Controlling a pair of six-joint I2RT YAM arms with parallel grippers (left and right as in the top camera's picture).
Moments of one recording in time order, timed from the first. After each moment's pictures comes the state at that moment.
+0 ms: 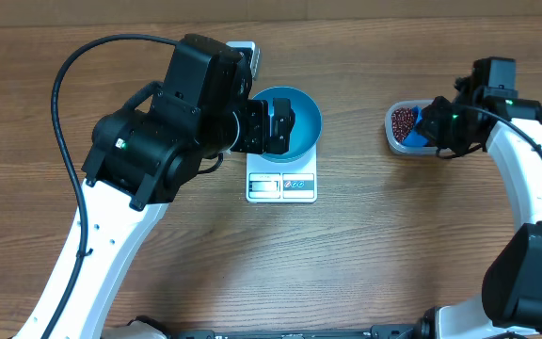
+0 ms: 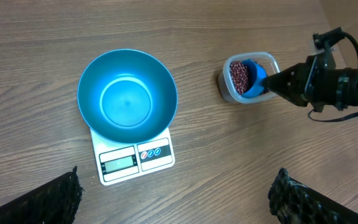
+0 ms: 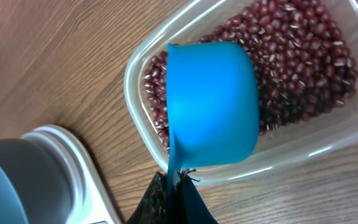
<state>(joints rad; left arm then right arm) -0.52 1.49 1.85 -1.18 0.13 -0.41 -0.16 1.70 1.33 -0.82 -0.30 0.46</state>
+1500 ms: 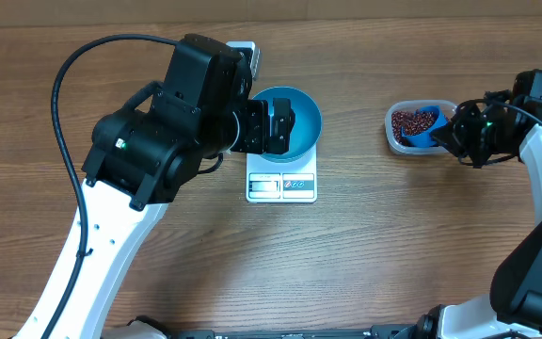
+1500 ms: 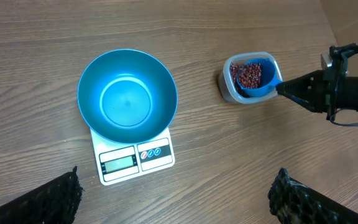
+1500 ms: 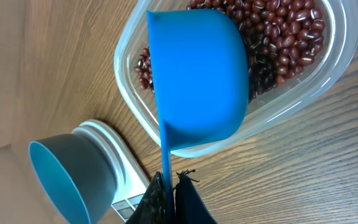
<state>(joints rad) -0.52 1.49 1.85 -1.18 0.13 -0.41 -0.33 1.71 1.33 -0.91 -0.55 0.49</state>
